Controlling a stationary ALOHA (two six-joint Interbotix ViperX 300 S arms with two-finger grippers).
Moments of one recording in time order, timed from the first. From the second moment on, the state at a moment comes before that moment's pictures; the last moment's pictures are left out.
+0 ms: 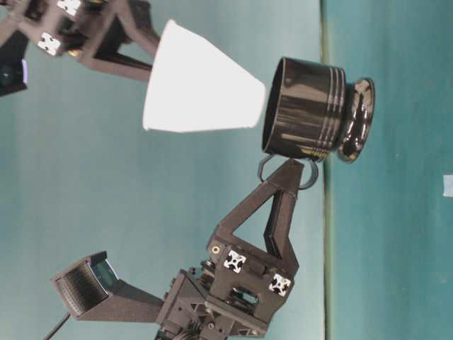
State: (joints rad) left arm 0.08 -0.01 0.75 0.02 -0.40 0.00; right arm -0.21 -0.29 0.46 0.16 0.70 0.12
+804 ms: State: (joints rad) left arm 0.08 0.00 0.75 0.02 -0.45 0.00; right arm -0.20 -0.21 0.56 0.17 0.54 0.12
